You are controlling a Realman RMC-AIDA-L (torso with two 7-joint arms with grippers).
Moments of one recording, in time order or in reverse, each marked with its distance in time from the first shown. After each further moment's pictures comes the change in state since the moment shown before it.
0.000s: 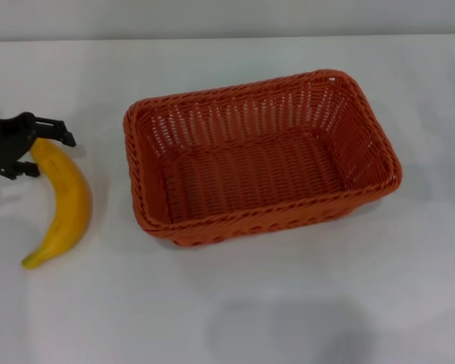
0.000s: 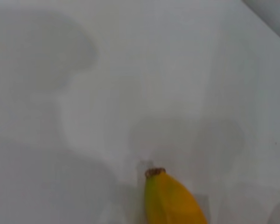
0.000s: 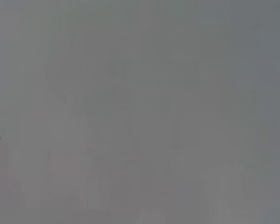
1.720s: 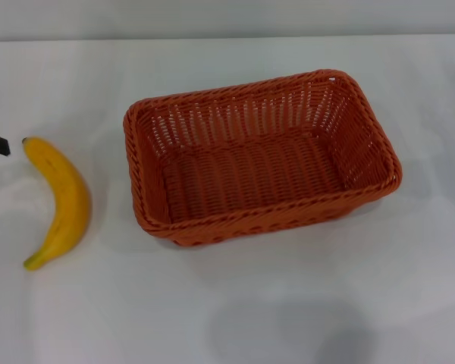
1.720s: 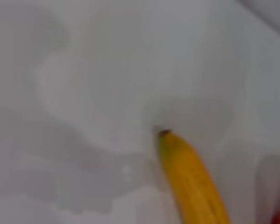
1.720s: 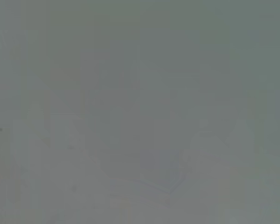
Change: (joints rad) left arm -0.040 0.001 0.003 -0.428 0.070 0.458 0.114; right arm 0.011 0.001 -0.010 -0.004 0.000 -0.032 -0.002
